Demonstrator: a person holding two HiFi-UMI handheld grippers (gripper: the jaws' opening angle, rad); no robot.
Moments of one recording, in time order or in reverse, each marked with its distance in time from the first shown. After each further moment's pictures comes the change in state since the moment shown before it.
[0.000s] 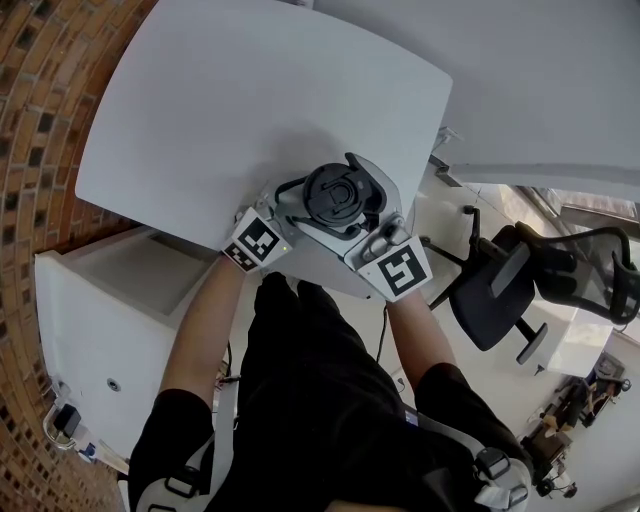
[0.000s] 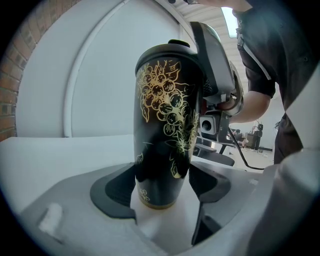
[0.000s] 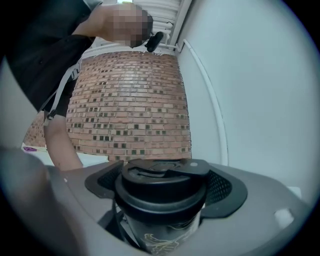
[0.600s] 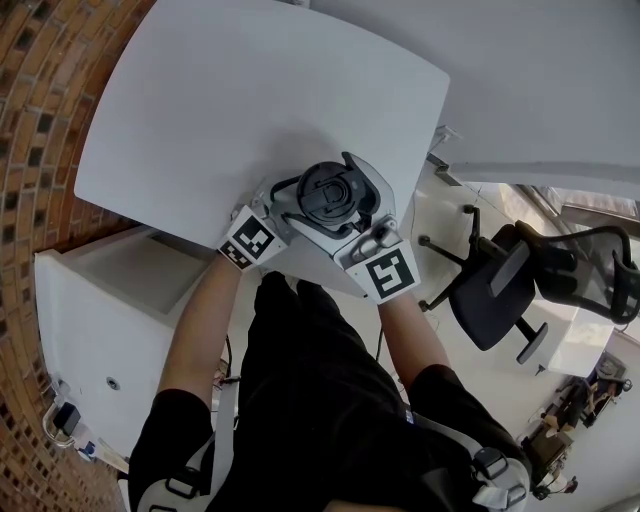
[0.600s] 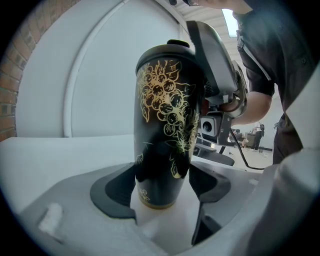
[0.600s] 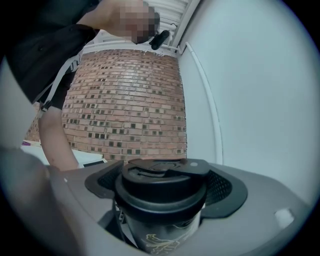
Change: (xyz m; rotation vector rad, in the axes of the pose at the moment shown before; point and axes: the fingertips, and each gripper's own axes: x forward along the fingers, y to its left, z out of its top) left arm -0.001 0.000 -0.001 0.001 0.002 0.000; right arm 0.000 0.000 0.000 -0.035 -0.018 -0.064
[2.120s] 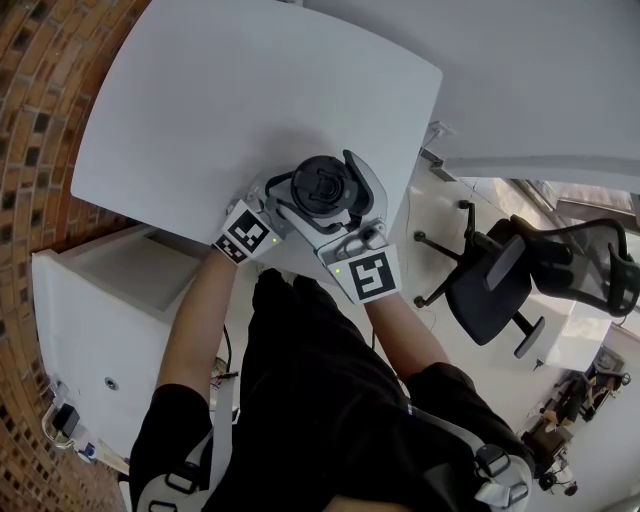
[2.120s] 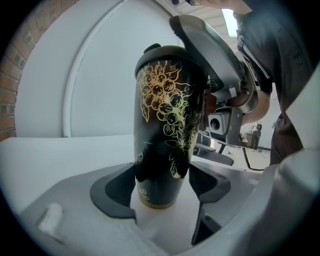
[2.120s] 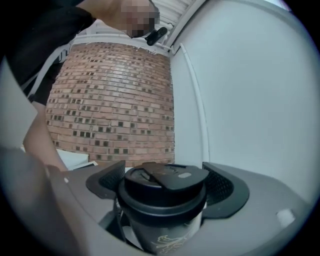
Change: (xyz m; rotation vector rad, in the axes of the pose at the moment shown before) left arm -0.001 0.000 -0.001 -0.001 0.000 -0.007; right arm 0.001 -0.003 0.005 0.008 0.013 -0.172
